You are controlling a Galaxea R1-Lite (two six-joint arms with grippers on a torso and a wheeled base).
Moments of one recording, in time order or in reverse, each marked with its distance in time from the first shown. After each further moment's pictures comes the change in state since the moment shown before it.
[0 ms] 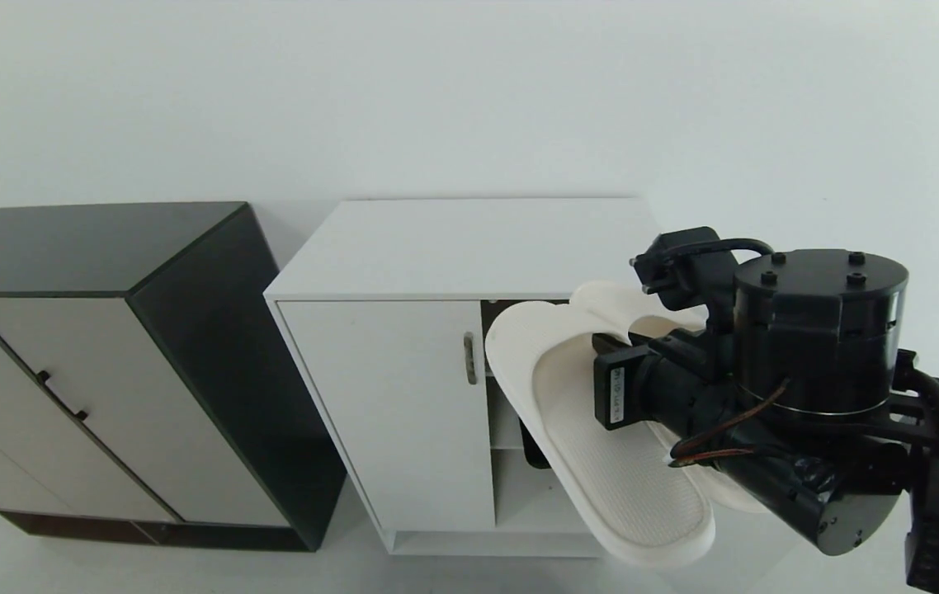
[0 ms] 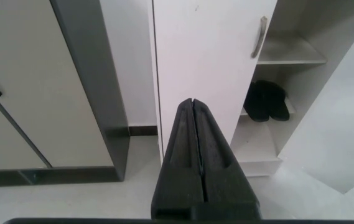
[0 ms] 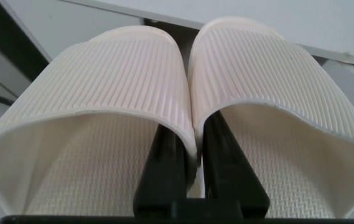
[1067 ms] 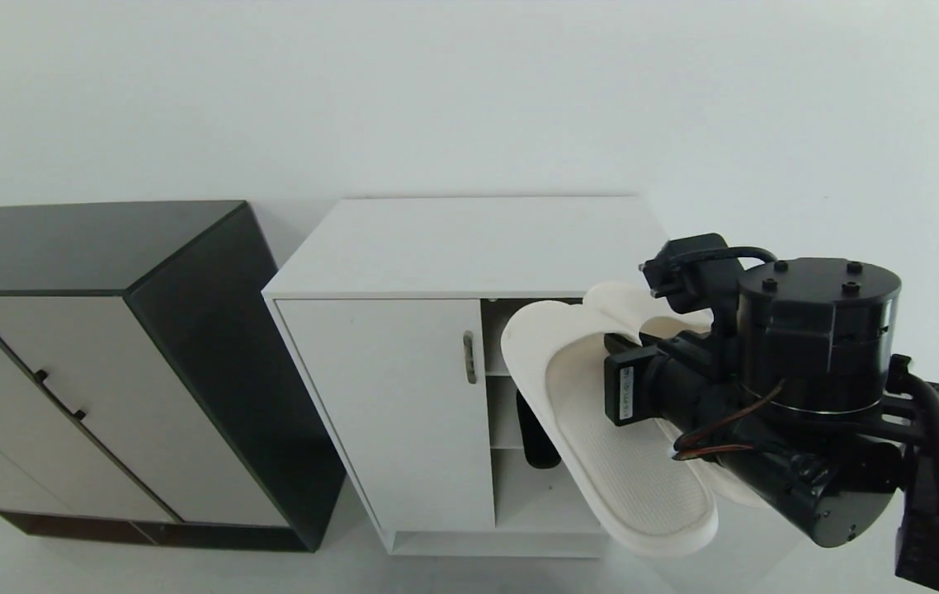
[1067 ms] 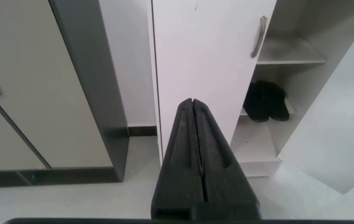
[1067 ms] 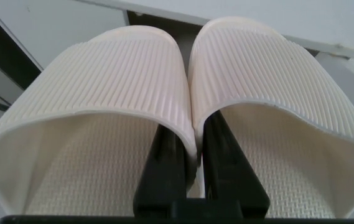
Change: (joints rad) left arm 0.000 0.000 0.000 0.000 0.000 -0.001; right arm -0.027 0.011 0.035 -0.045 -0.003 -0.016
